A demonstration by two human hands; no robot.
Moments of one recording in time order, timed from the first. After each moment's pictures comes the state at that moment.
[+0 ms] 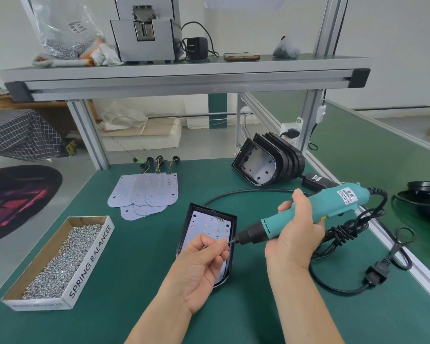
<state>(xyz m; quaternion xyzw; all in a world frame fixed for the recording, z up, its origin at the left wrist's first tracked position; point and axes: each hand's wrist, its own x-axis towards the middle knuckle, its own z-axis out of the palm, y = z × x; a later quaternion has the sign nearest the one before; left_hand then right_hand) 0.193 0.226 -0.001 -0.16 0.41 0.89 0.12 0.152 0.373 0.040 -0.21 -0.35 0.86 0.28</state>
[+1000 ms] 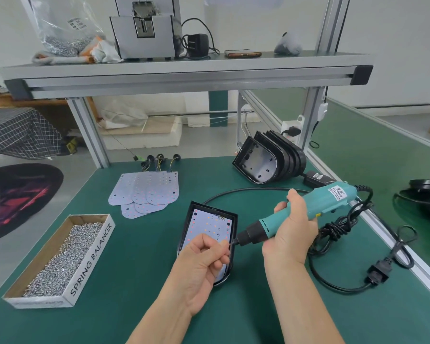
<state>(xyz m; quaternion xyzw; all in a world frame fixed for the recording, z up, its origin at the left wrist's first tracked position) 0.198 0.227 -0.001 -0.13 0.47 0.87 0.10 0.146 0.369 0.037 -0.23 -0.35 0.87 0.25</state>
